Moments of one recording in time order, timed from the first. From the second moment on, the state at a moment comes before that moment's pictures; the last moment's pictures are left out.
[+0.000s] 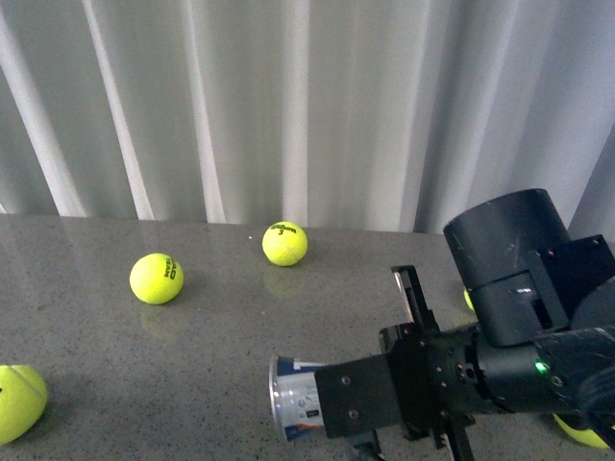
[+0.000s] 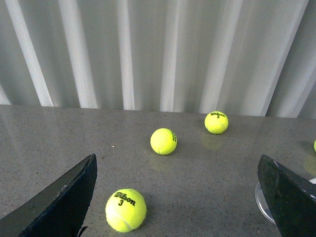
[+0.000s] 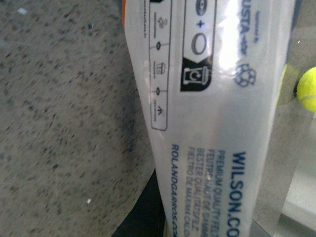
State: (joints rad) left arm 0.00 0.00 0.02 0.00 0.00 0.00; right arm 0.39 2.04 0.90 0.29 -0.22 -1.48
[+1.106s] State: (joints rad) left arm 0.00 0.00 0.02 0.00 0.00 0.00; right arm 0.44 2.06 0.98 0.33 -0.31 -0.99
